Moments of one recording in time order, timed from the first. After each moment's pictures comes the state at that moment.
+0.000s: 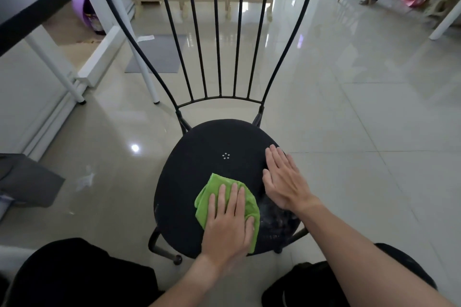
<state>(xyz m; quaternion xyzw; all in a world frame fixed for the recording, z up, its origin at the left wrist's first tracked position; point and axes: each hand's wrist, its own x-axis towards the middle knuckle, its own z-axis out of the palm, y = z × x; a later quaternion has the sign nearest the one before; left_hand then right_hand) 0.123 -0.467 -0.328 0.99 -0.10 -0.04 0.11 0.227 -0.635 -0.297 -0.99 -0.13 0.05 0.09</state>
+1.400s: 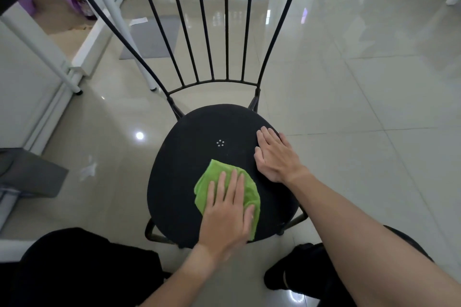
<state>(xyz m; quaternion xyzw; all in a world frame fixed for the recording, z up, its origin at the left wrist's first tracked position) 0.125 -0.475 -0.325 0.99 -0.11 -0.05 0.10 0.259 -0.630 -0.300 -0.98 -0.12 0.11 0.09</state>
